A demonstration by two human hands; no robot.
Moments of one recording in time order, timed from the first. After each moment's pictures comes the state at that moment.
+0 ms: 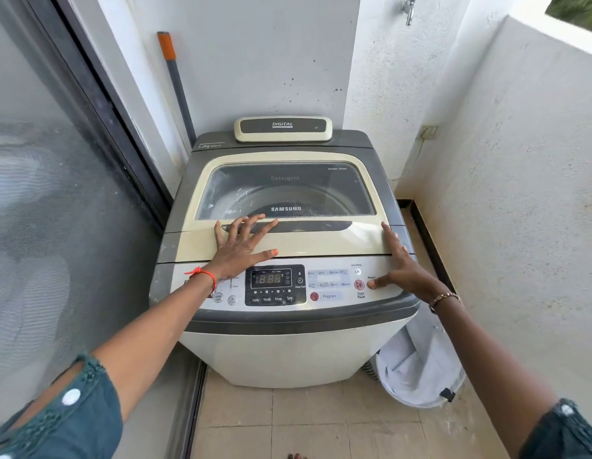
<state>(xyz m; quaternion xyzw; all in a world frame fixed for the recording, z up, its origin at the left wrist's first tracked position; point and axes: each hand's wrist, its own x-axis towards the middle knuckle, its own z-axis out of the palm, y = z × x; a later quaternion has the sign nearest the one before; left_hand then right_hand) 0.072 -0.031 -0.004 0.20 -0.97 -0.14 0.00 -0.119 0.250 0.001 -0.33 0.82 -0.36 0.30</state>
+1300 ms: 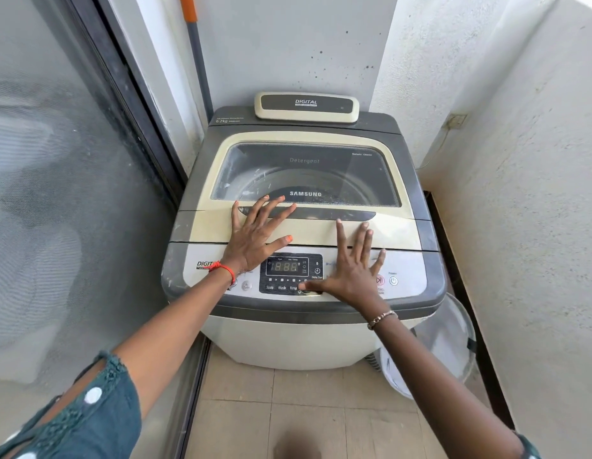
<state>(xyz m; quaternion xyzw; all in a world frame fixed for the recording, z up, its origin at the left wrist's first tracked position) 0.077 -0.029 -0.020 0.18 -0.97 -0.08 0.12 -0.016 0.164 -0.007 -0.37 0.90 -0.17 0.17</state>
